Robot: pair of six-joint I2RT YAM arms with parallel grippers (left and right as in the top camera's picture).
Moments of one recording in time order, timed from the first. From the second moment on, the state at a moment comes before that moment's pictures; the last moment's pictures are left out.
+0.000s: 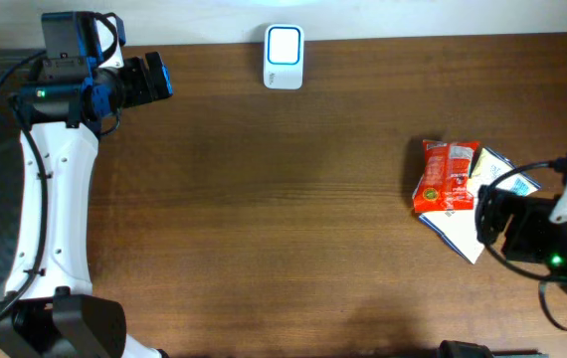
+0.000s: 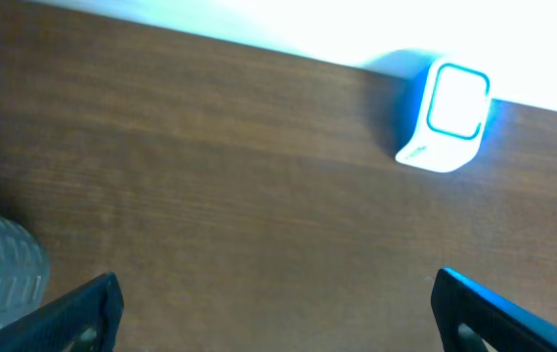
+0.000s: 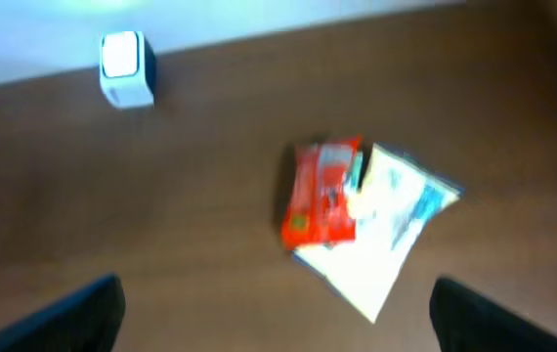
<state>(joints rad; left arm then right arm) 0.05 1.73 1.80 -0.89 0.12 -0.17 -0.18 0.90 1.53 -1.29 -0.13 0.05</state>
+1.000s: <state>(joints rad) 0.05 1.73 1.80 -0.89 0.11 -0.17 0.00 0.01 0.01 -0.07 -0.04 0.00</state>
